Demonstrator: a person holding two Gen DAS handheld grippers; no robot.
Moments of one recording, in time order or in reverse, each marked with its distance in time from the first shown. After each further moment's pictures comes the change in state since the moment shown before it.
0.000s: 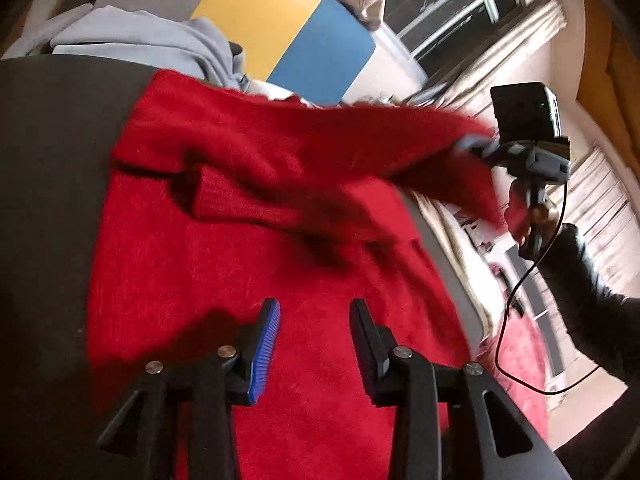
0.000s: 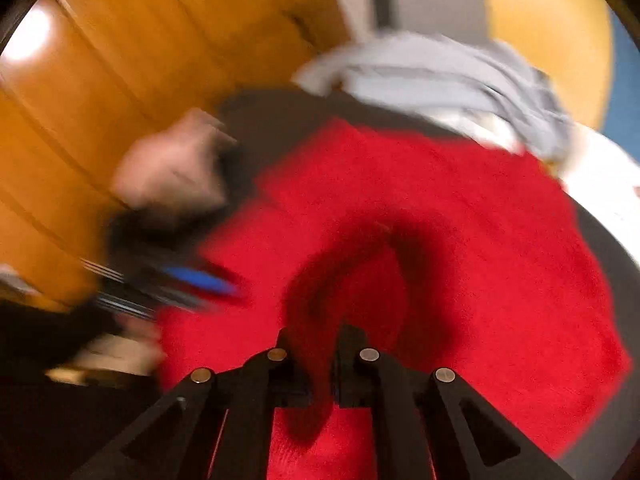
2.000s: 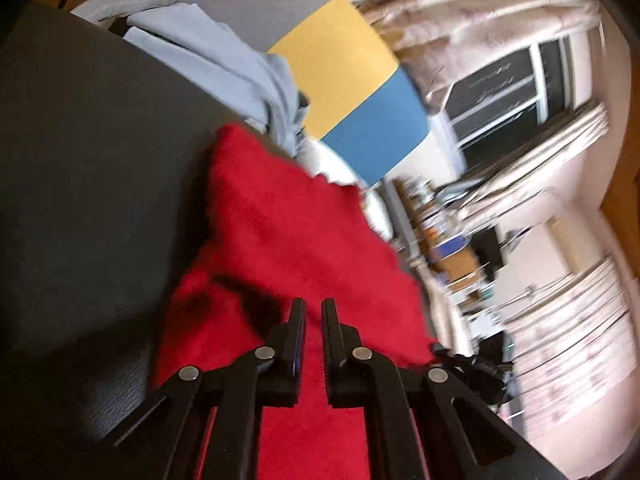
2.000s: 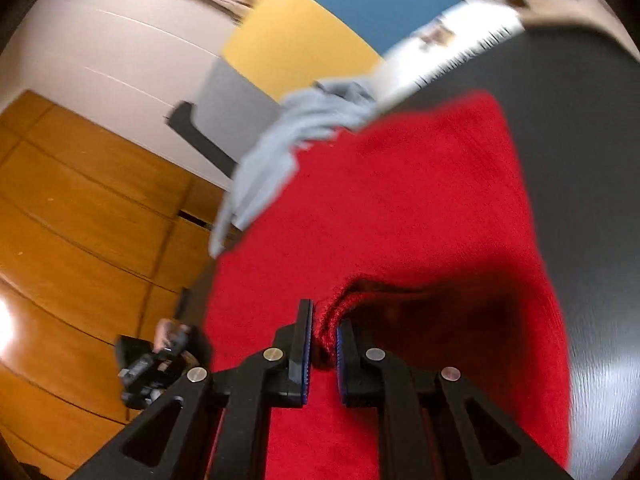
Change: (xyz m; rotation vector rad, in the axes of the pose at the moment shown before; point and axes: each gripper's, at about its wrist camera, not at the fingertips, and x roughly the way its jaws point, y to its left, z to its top) left arm 0.010 0.063 0.052 -0.250 -0.178 0.043; right arm -0.022 -0.082 -0.201 0.779 -0.496 -0.197
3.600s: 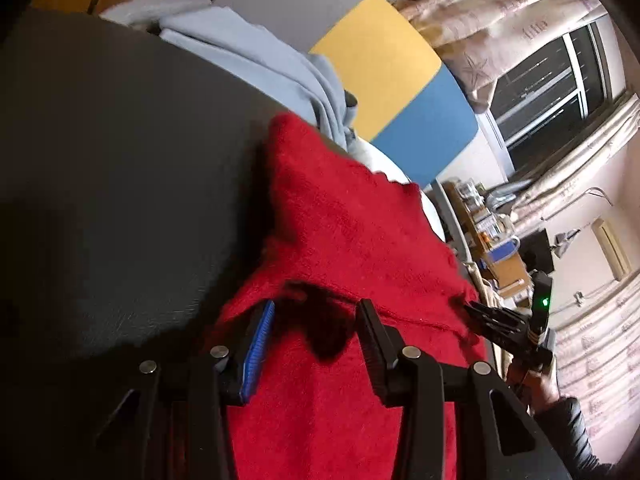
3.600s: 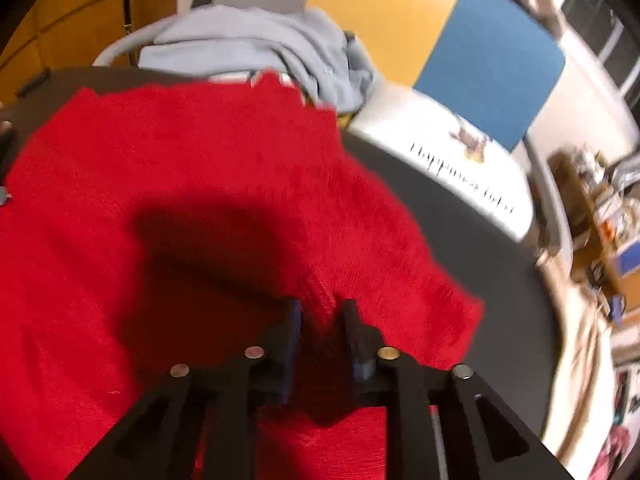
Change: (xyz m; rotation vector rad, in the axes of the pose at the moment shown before) left arm 0.014 0.012 0.001 -0.014 -0.069 0.177; right arm 0.104 0.055 0.076 -0.836 0.194 -0.698
